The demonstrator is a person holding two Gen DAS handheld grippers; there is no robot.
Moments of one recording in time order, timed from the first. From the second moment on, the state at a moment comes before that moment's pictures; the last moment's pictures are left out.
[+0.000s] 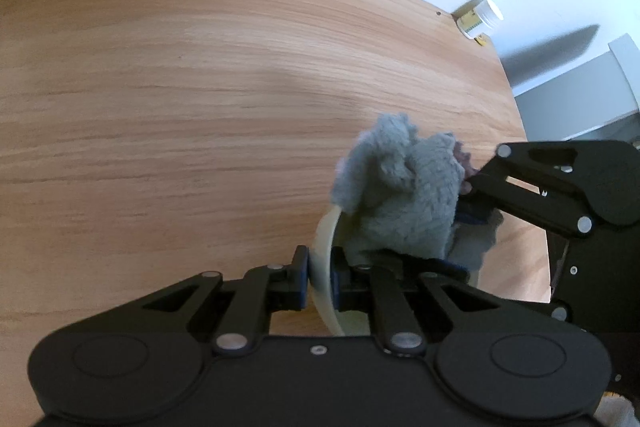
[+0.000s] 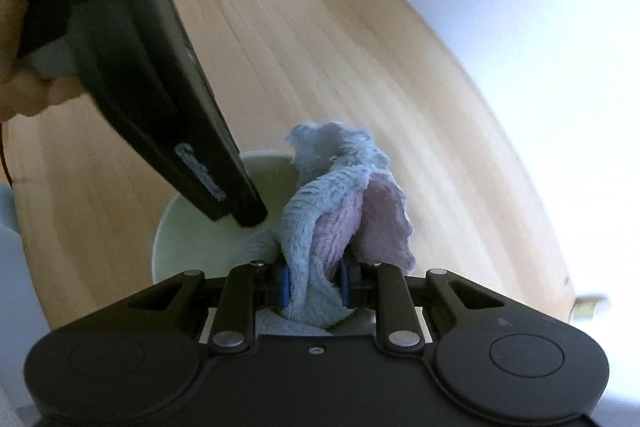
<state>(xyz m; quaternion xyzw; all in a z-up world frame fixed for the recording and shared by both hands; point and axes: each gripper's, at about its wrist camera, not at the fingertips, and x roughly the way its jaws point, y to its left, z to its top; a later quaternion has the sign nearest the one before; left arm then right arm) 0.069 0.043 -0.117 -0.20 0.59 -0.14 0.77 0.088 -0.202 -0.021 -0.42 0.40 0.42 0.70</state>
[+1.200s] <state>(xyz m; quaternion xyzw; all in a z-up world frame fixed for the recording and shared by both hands) 0.078 0.033 -0.126 -0.19 0.60 -0.13 0.76 0.138 -0.151 -0.082 0.04 0.53 0.32 0.78</state>
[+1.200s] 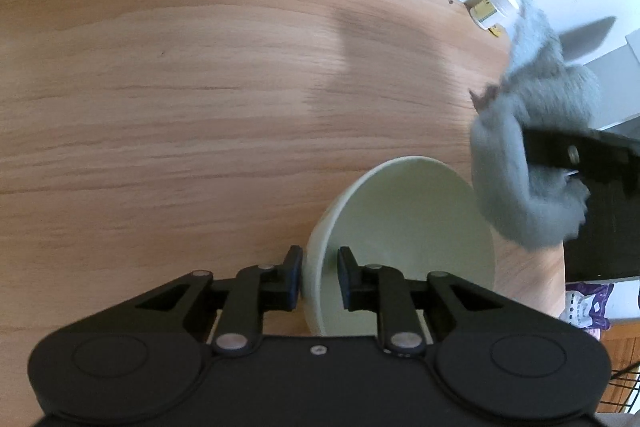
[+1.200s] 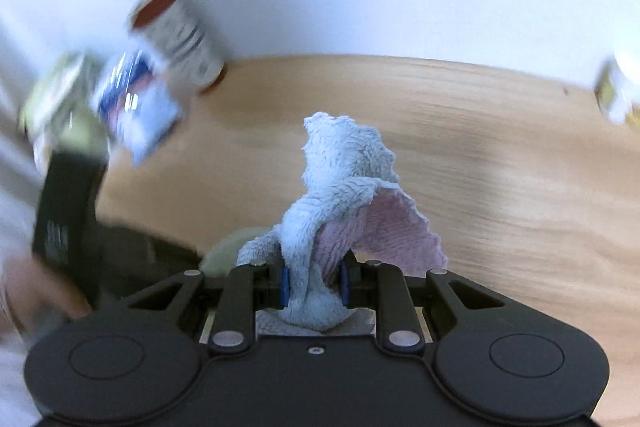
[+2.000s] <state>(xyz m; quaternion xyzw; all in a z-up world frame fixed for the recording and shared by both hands) 0.042 0.027 -0.094 -0.13 0.49 -0.13 0.85 0.201 -0.119 -0.152 0.23 0.65 0.33 0.65</state>
